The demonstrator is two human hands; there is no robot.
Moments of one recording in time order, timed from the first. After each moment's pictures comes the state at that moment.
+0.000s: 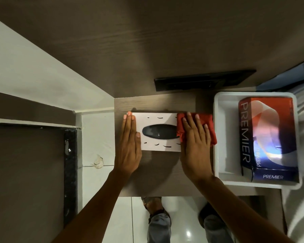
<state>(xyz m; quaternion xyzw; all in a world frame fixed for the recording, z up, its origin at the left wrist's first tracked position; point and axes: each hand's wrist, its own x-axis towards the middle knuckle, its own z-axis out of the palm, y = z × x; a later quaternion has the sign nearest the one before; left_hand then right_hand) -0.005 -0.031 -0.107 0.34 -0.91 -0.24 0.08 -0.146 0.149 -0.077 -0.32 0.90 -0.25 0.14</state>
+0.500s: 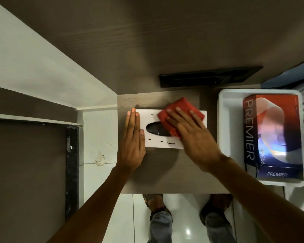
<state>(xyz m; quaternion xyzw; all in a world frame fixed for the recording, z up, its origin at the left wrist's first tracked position) -0.001 -0.038 -0.109 0.29 -0.92 -0.23 0.10 -0.182 0.132 -0.070 -0.56 0.81 -0.10 0.16</state>
